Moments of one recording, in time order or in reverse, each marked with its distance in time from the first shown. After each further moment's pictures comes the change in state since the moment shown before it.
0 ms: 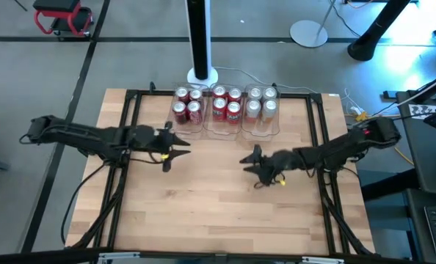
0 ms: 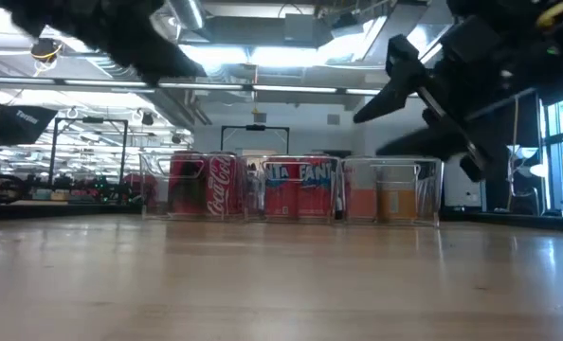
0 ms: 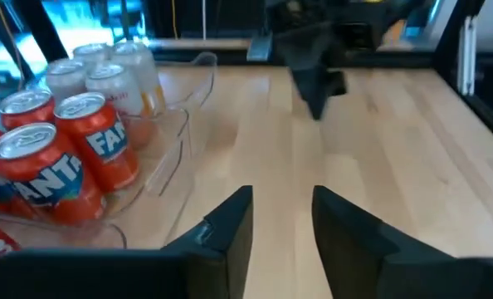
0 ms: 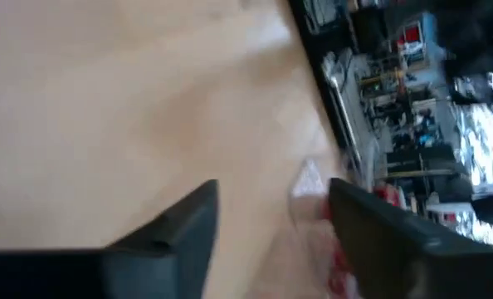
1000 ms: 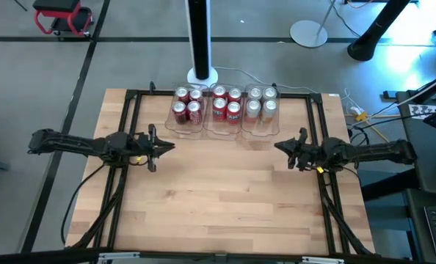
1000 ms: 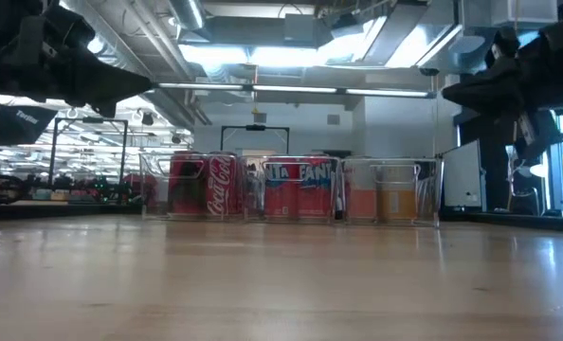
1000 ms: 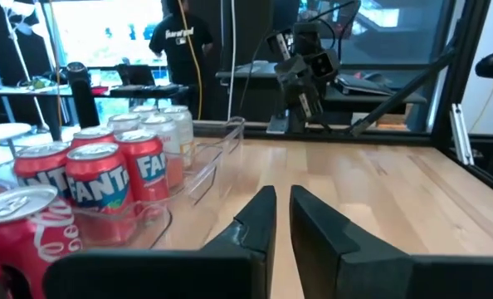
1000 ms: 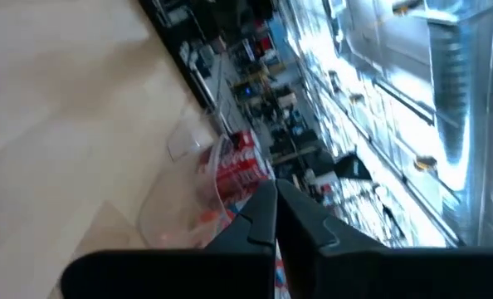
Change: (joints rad) left arm -0.003 -0.542 -0.518 0.345 -0.056 0.029; right arm -0.147 -1.139 -0.425 -0.296 0.018 -0.070
